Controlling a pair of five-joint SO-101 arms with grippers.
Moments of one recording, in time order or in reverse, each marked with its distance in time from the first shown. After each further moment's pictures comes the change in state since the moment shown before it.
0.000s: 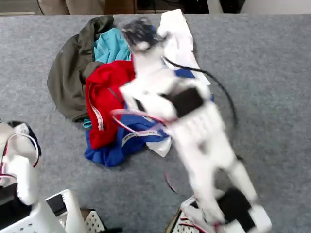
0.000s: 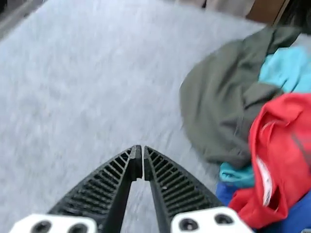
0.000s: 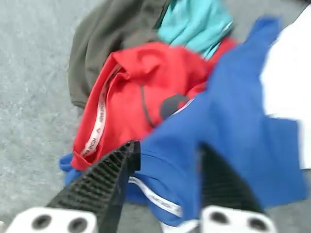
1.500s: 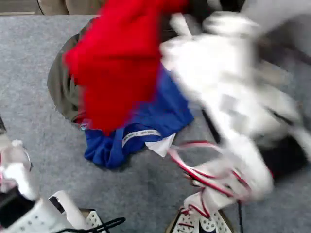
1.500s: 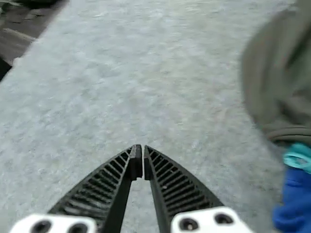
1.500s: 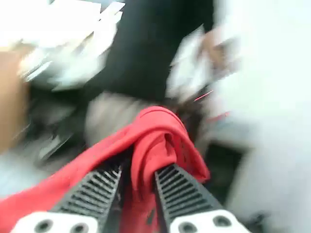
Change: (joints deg) left arm -11.2 -3.9 13.0 -5.7 -14.1; right arm 17.0 13.5 -88.7 10.3 12.2
